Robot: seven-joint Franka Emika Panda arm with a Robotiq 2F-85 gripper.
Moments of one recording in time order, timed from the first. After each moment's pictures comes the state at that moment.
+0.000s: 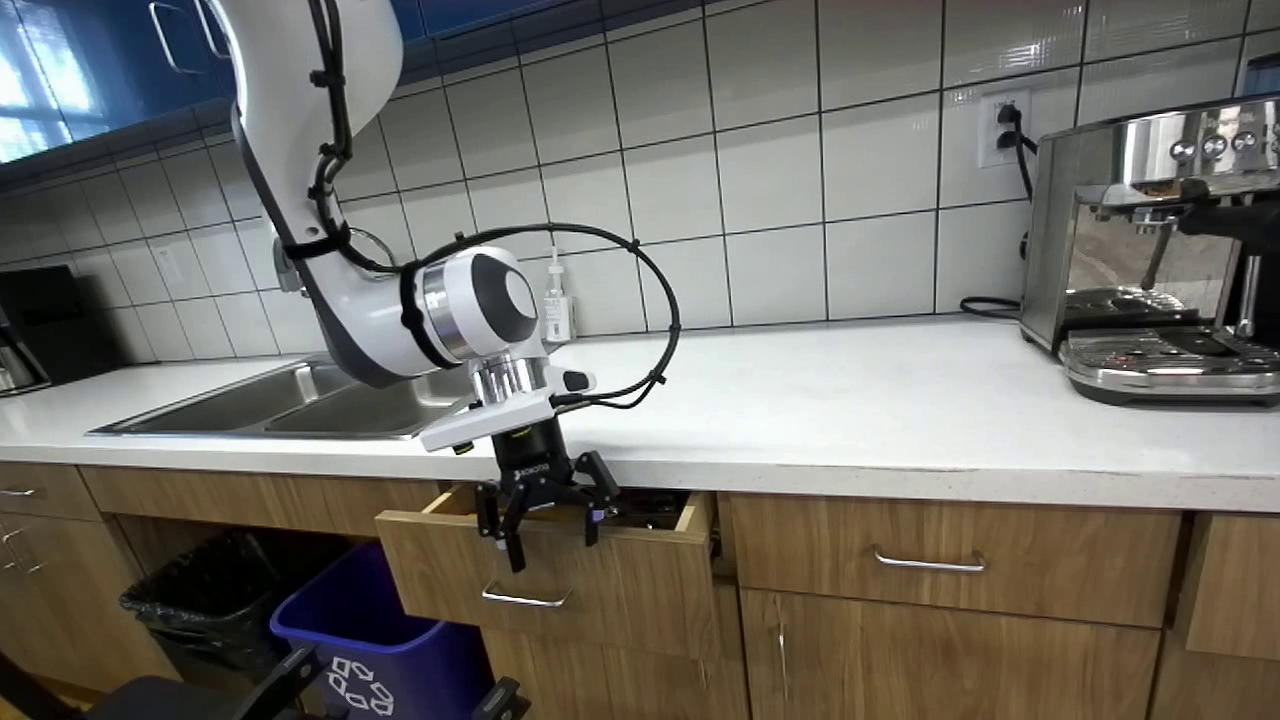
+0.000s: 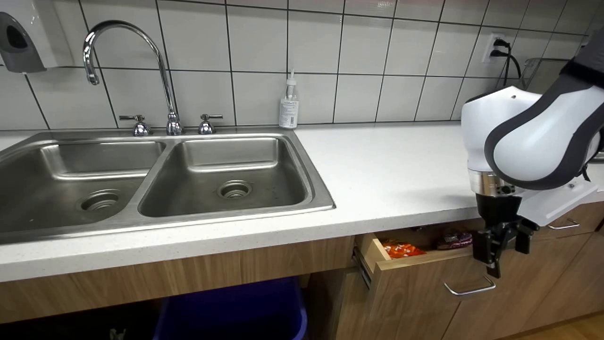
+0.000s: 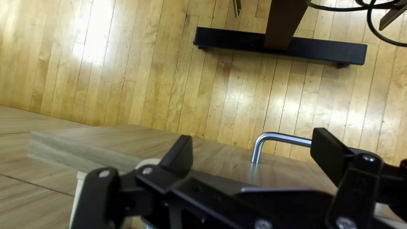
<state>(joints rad) 0.06 0.44 -0.09 -2.39 -0.38 2.47 0.08</state>
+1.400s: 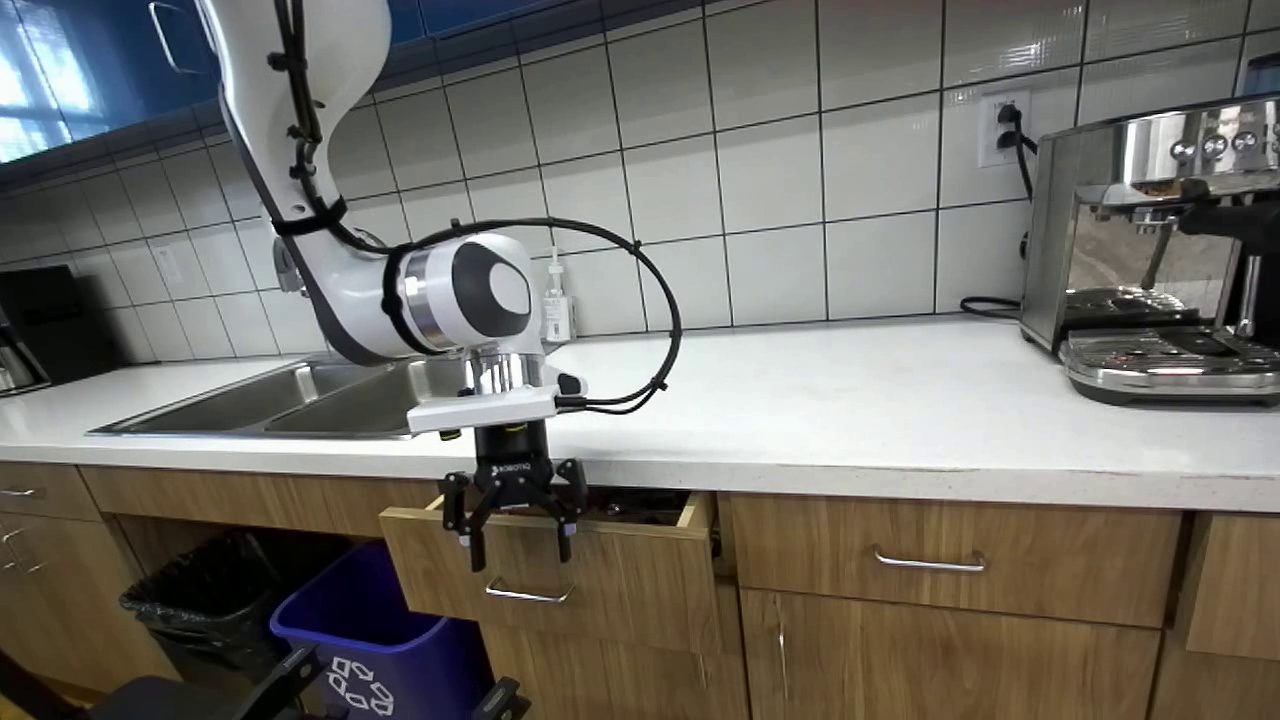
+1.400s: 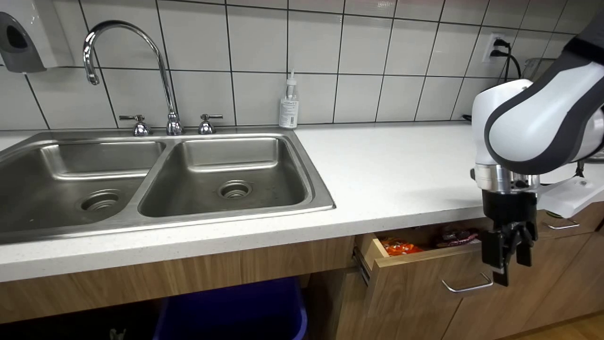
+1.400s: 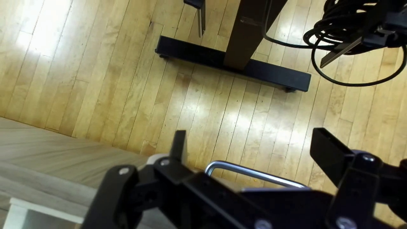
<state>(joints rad) -0.01 0.38 -0.02 -2.43 -0.20 2.42 -0.21</state>
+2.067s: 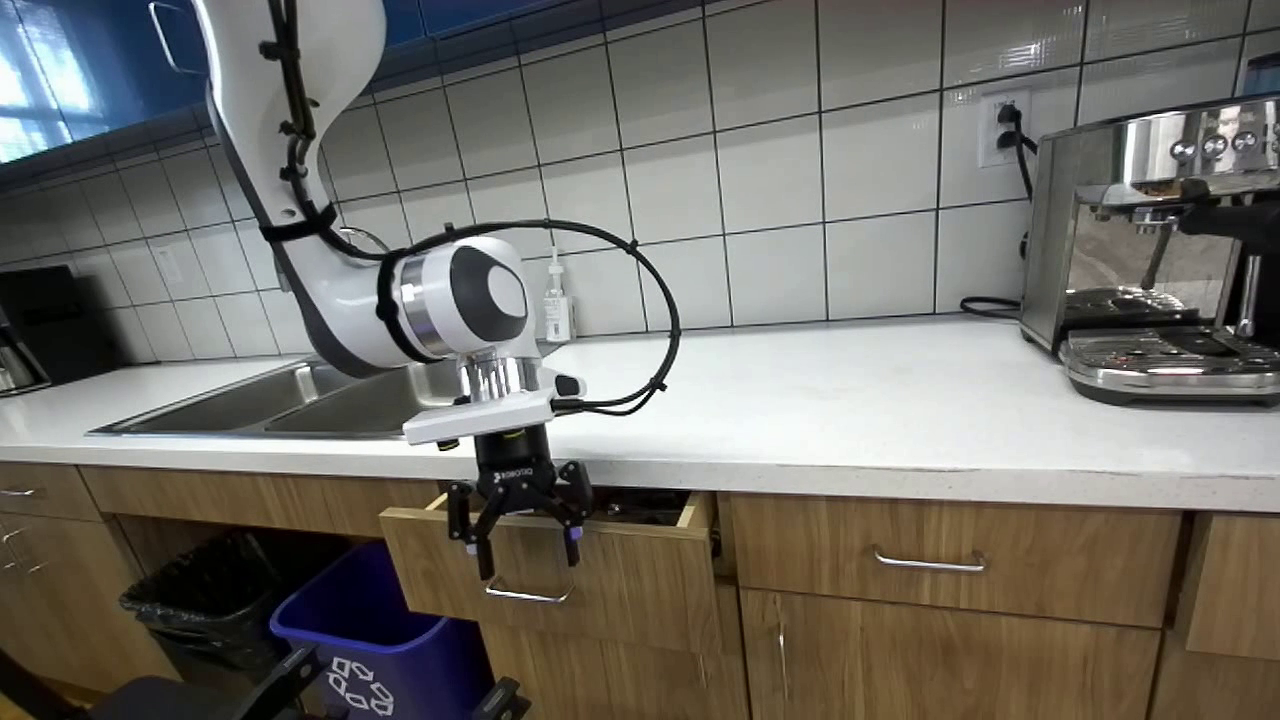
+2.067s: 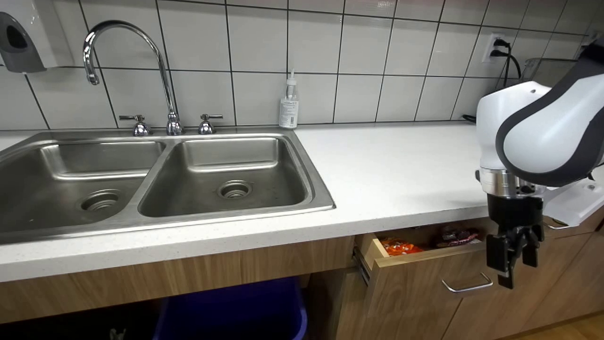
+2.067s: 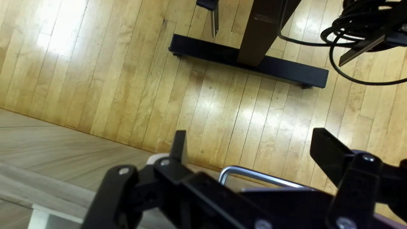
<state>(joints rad) 0.01 0.37 -0.05 -2.47 -0.28 2.48 -0.12</state>
